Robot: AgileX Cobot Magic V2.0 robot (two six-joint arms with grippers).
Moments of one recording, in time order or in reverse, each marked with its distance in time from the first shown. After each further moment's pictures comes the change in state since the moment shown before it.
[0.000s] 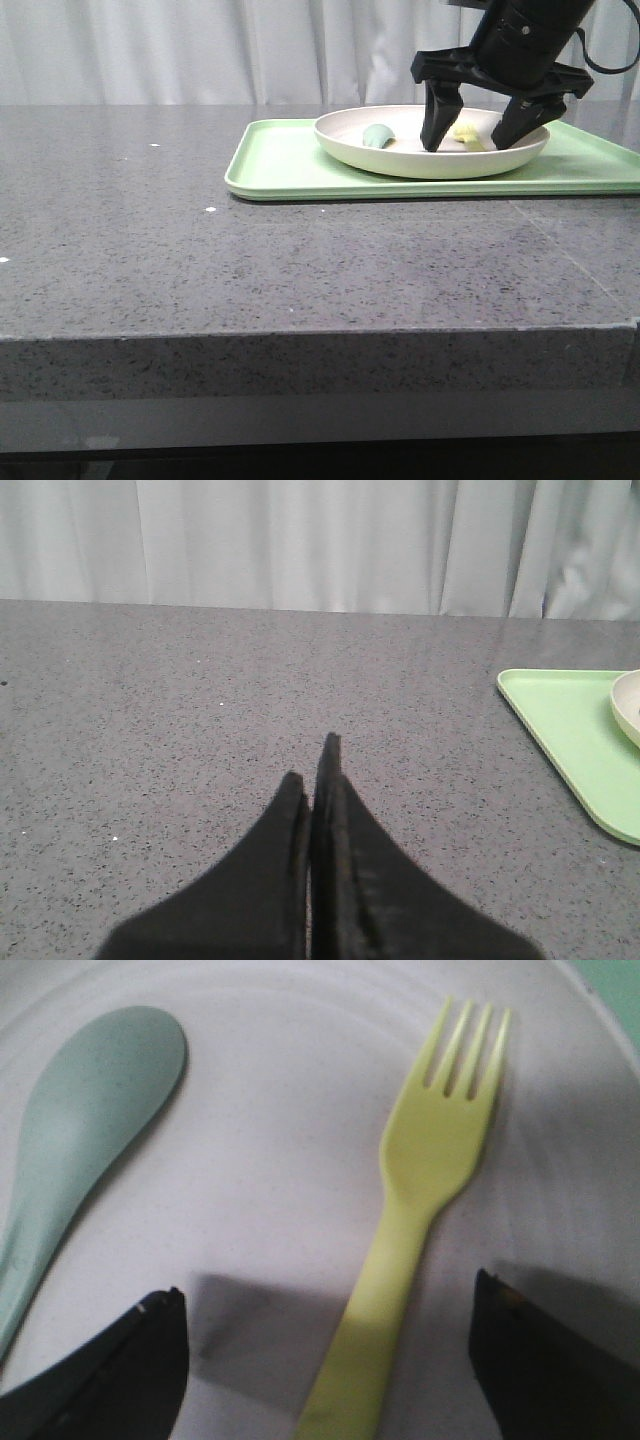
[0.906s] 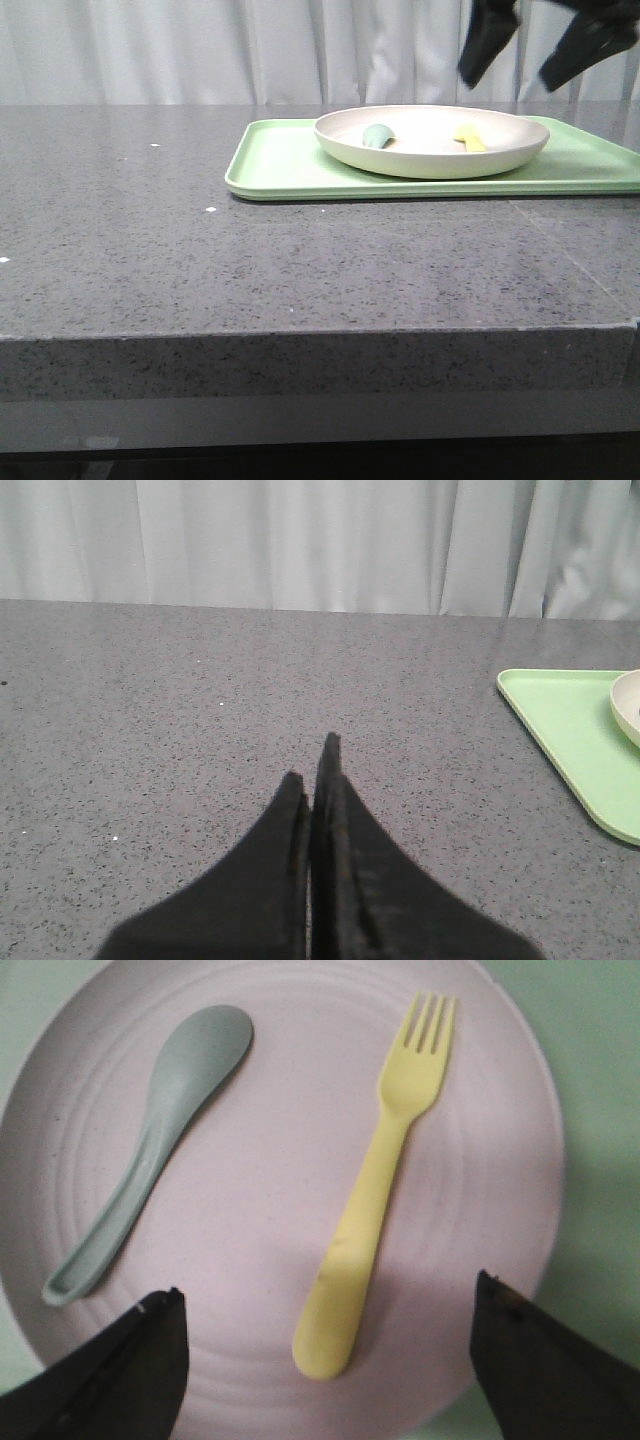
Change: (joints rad) left arm 0.000 0.000 0.000 0.000 0.000 0.000; right arm -0.012 -0.247 0.150 0.033 0.027 -0.016
